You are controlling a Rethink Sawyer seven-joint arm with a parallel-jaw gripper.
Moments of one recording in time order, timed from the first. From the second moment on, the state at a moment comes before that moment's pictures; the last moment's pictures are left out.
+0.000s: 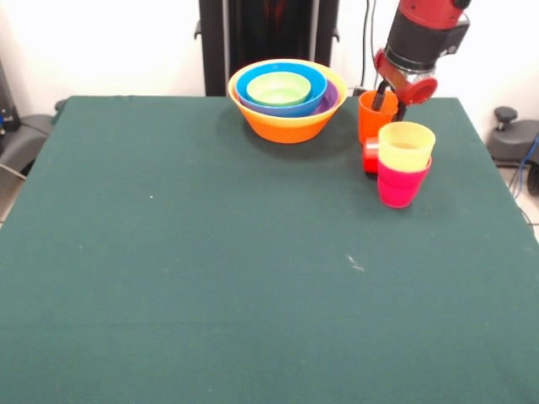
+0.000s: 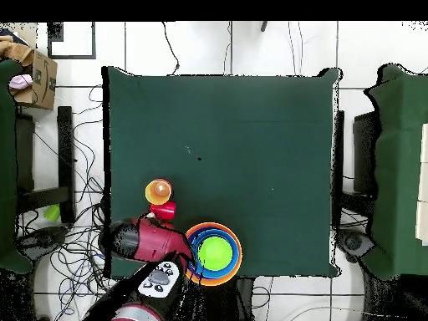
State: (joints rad) arm 0.31 -0.50 -0.24 2.01 0.39 0.25 2.73
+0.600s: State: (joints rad) arm 0.32 -0.44 -0.24 2.00 0.39 0.19 2.73
